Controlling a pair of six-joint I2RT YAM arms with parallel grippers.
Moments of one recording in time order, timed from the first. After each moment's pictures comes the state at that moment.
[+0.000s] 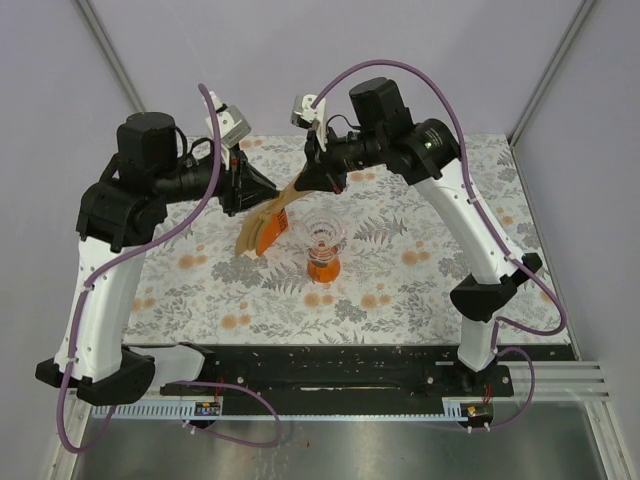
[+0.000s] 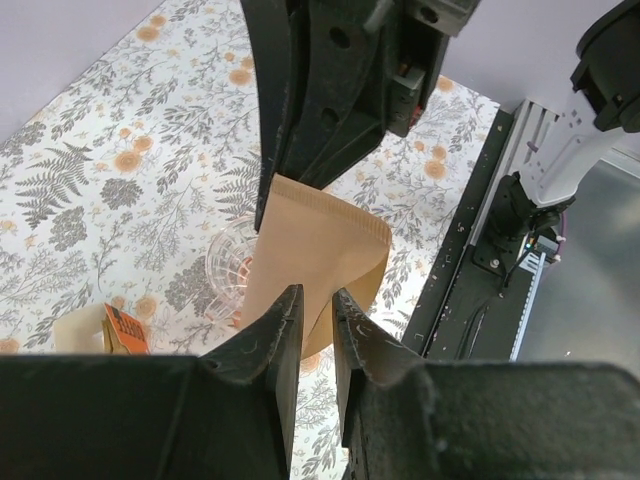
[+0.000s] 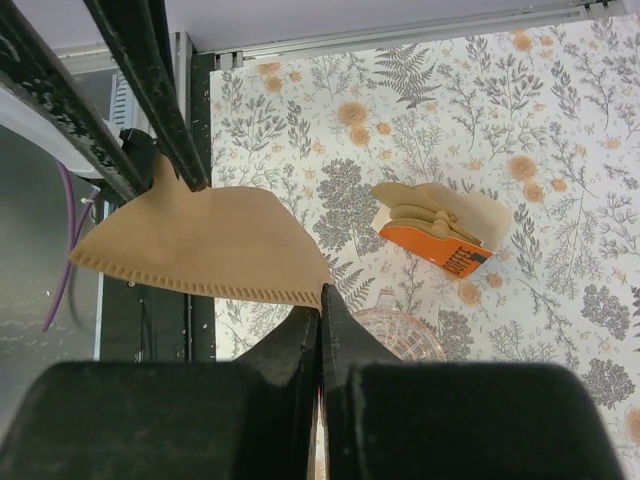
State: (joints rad) left arm -0.36 1.26 1.90 -1.04 0.75 0.12; right arm 0.72 1.88 2.45 -1.08 -0.69 -0.31
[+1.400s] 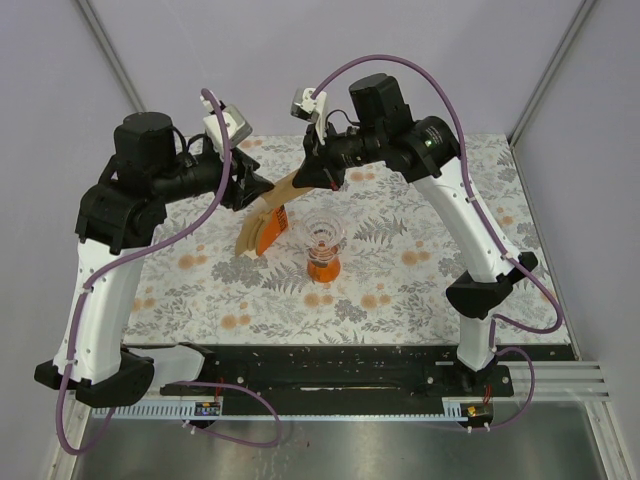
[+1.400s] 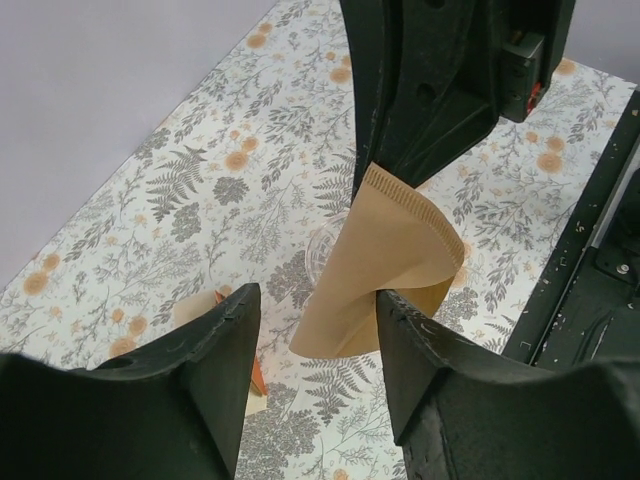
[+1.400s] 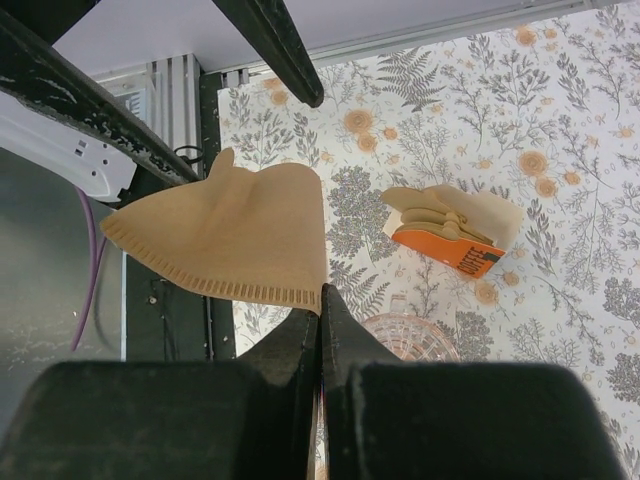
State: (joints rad) left arm -0.36 1.25 1.88 -0.99 0.56 0.27; right arm 0.72 1.91 2.51 -1.10 -0.68 -0.22
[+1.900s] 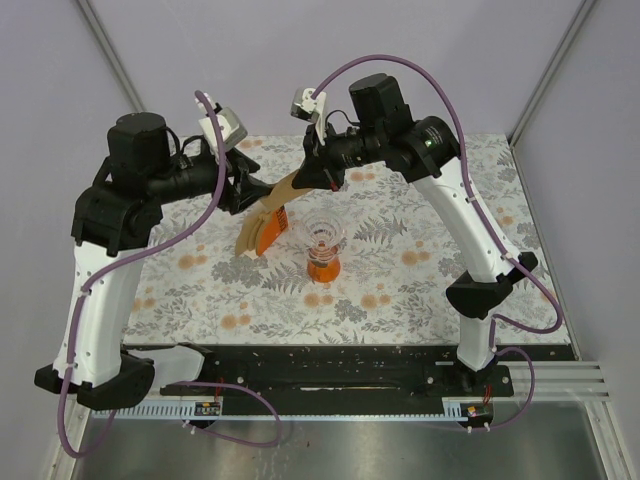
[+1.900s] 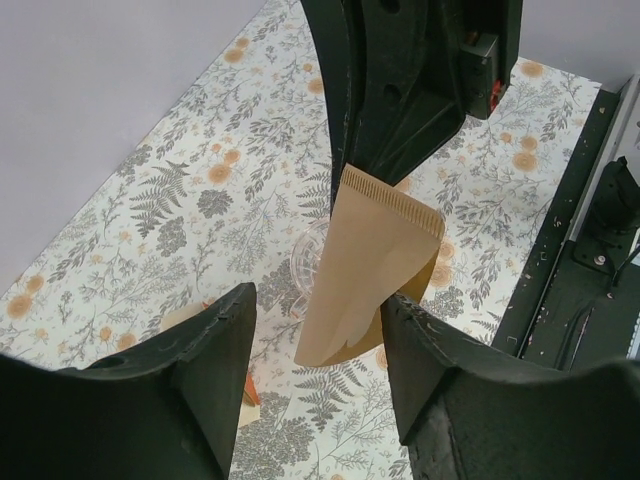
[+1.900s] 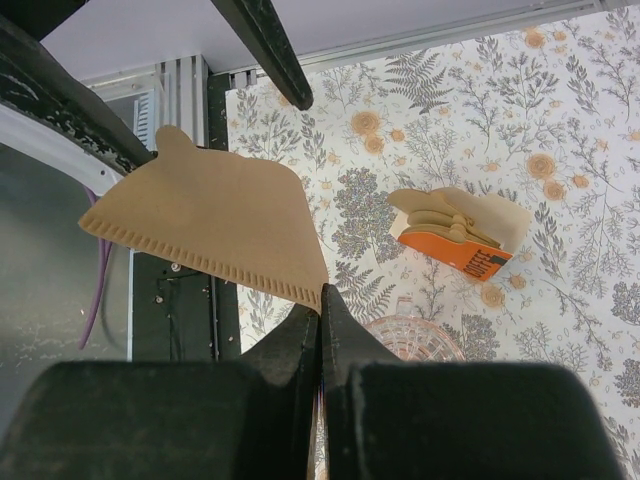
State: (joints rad) left arm -0.33 1.24 1.88 -1.00 0.66 0.29; right arm 0.72 1.91 2.51 -1.10 -0.70 -0.21
